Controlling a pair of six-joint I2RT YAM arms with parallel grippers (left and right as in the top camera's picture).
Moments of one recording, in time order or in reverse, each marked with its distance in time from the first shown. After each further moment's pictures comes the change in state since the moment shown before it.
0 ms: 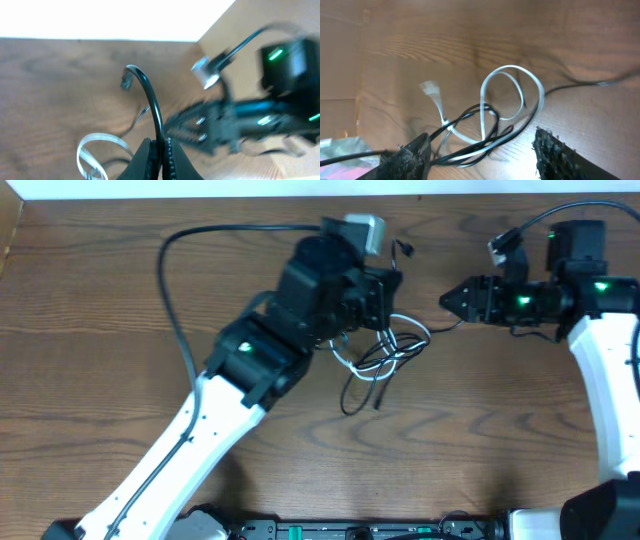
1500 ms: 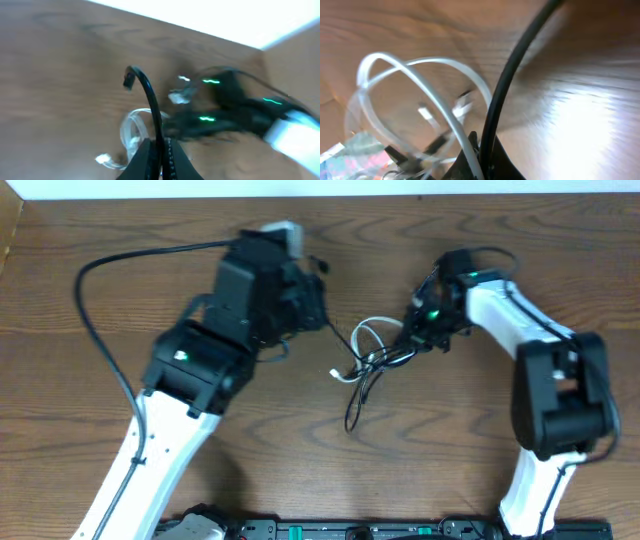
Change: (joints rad) left arm 0.180 -0.094 0.000 -0.311 -0.081 -0.066; right arm 0.194 0.496 -0.007 0.122 0.035 0.253
